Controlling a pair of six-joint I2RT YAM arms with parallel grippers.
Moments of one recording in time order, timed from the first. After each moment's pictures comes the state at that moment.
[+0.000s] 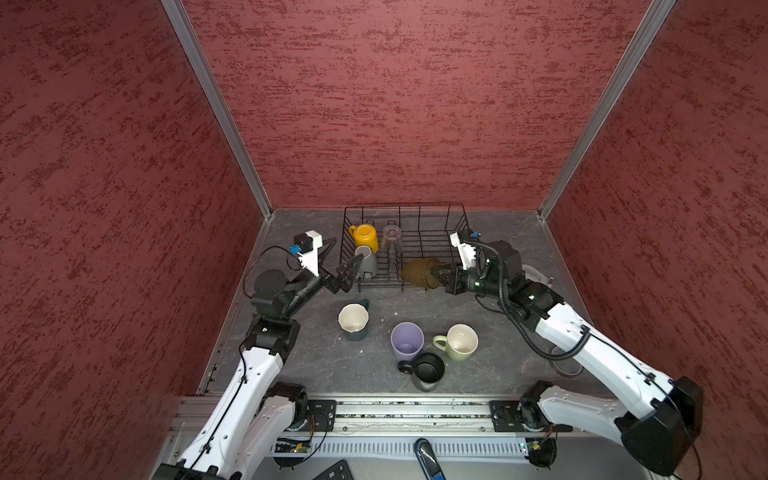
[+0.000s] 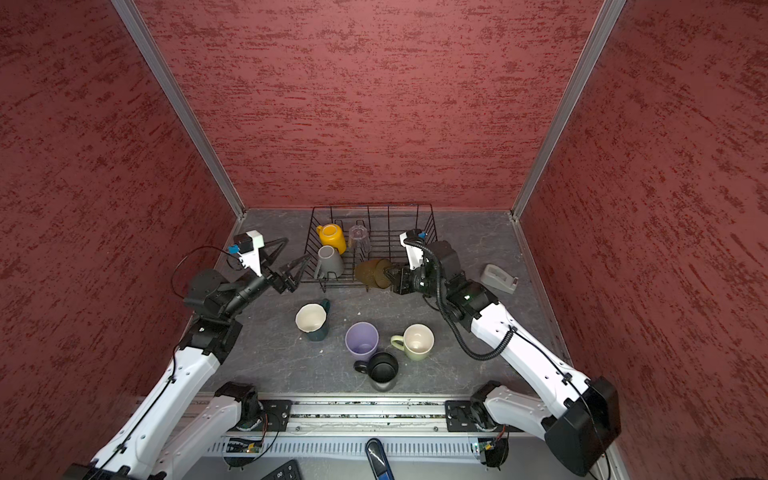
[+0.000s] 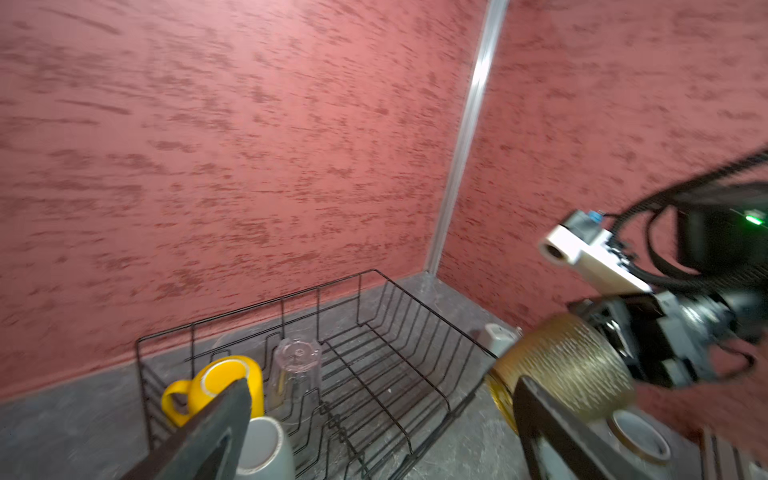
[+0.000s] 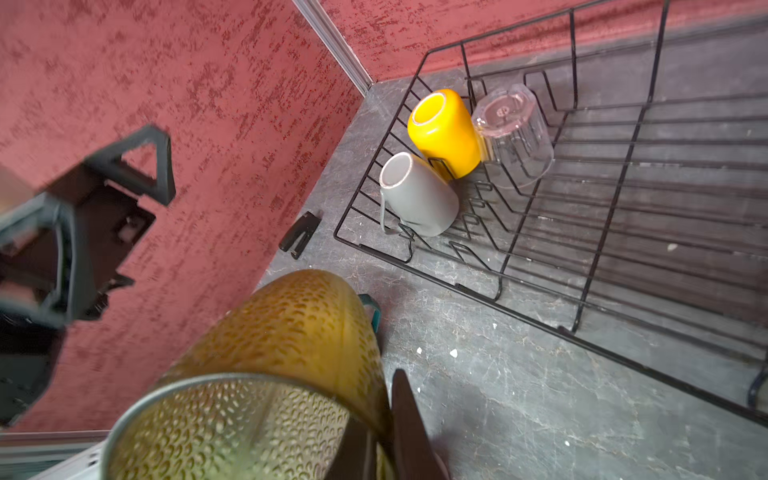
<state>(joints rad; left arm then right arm) -0.22 0.79 0.62 0.30 0.55 -0.18 0.54 1.14 0.97 -0.26 -0.41 0.55</state>
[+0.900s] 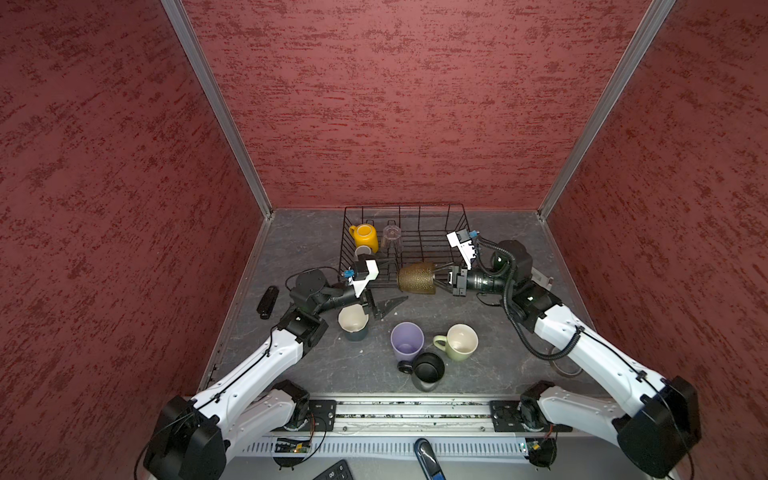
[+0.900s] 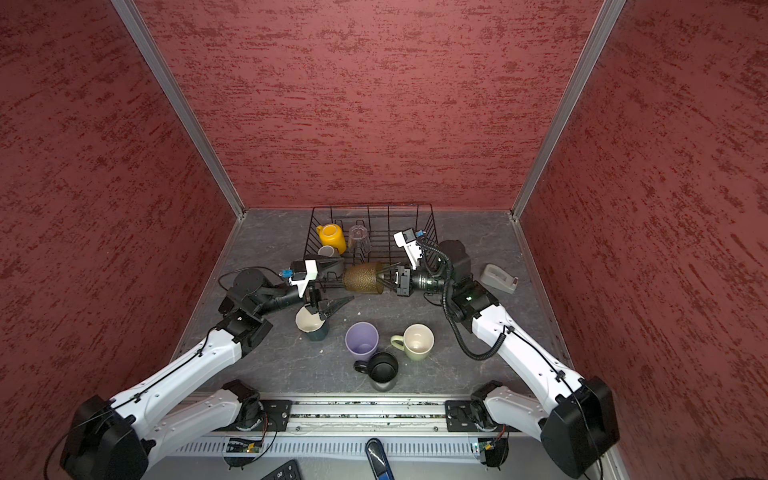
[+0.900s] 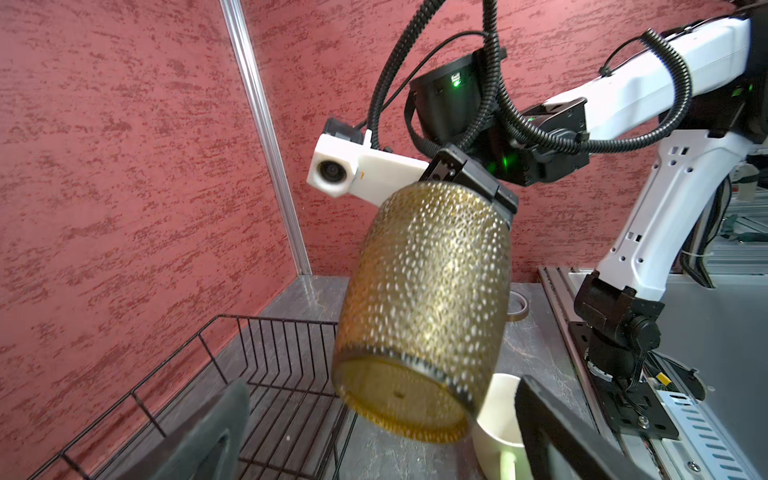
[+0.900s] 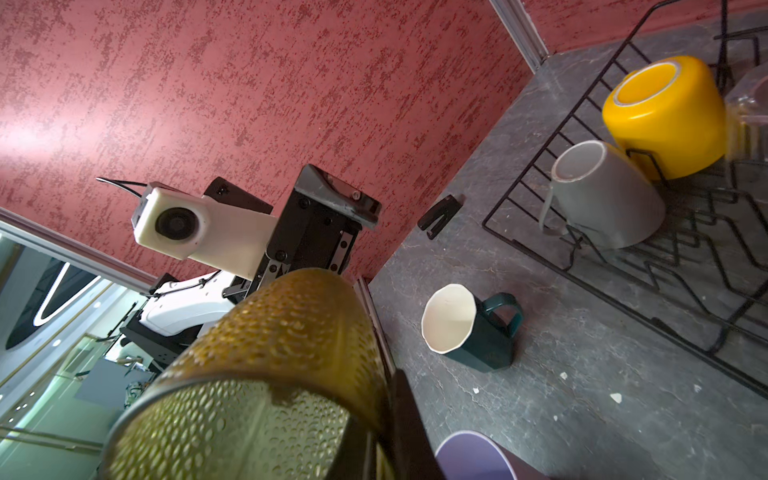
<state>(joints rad) -0.50 1.00 0.61 0.54 0.79 0.07 0.51 1.14 0.89 0.07 -0.87 0.69</state>
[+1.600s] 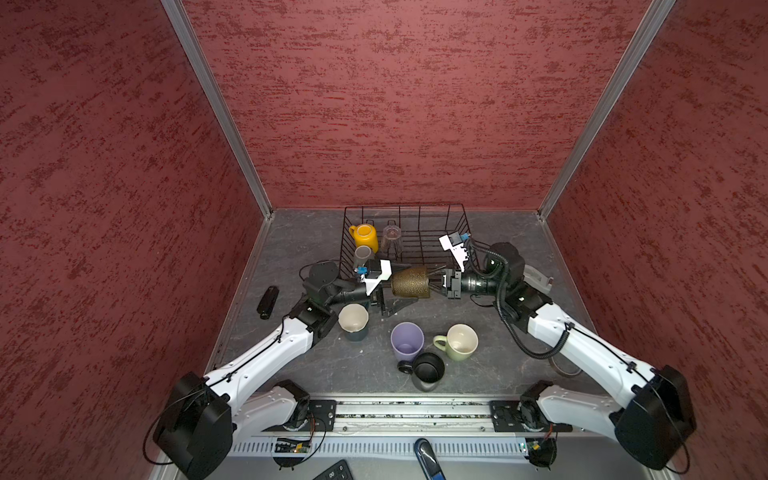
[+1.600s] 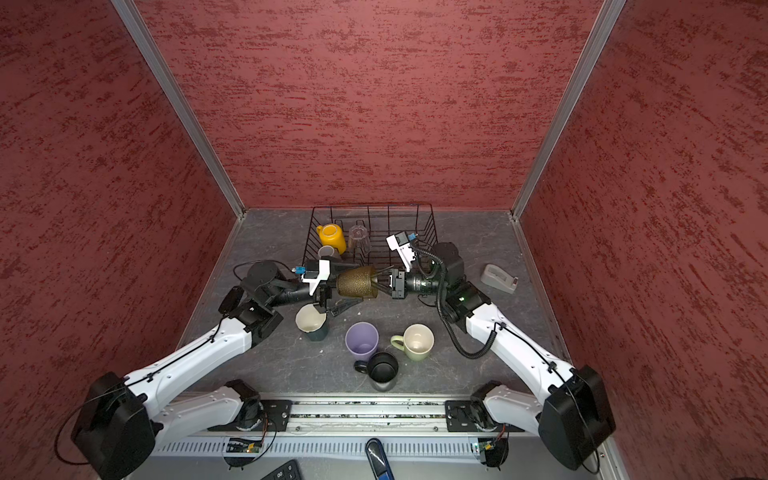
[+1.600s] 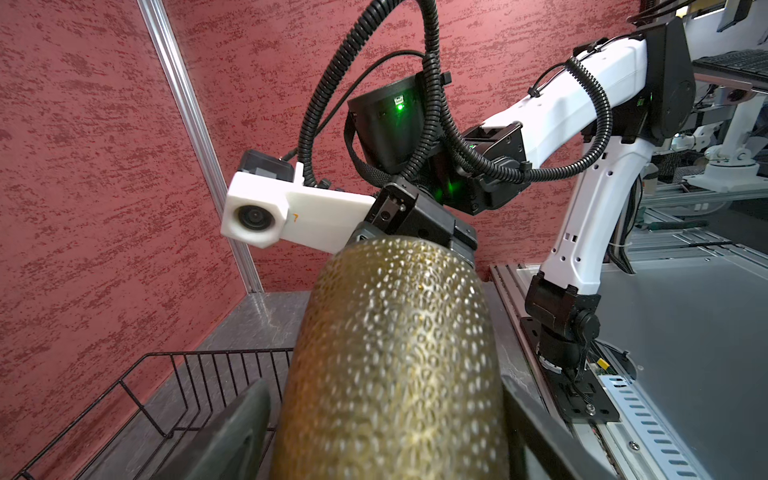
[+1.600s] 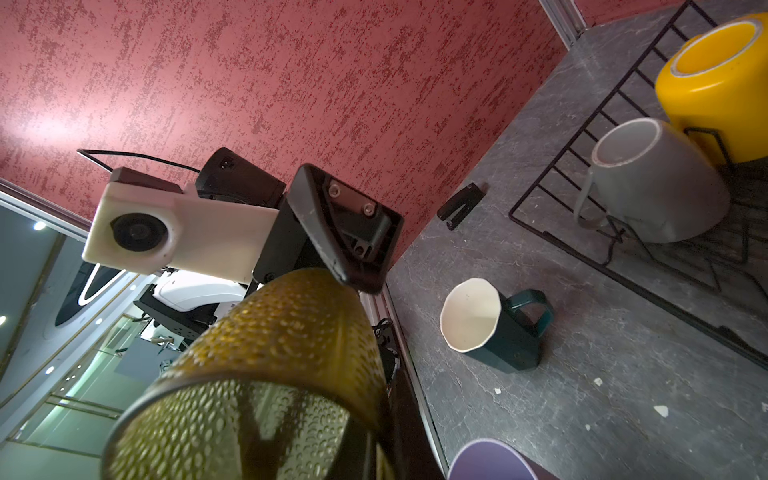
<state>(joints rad) -0.56 1.11 0.68 0.55 0.88 0.07 0.54 1.18 0.87 0.16 -0.90 0.73</state>
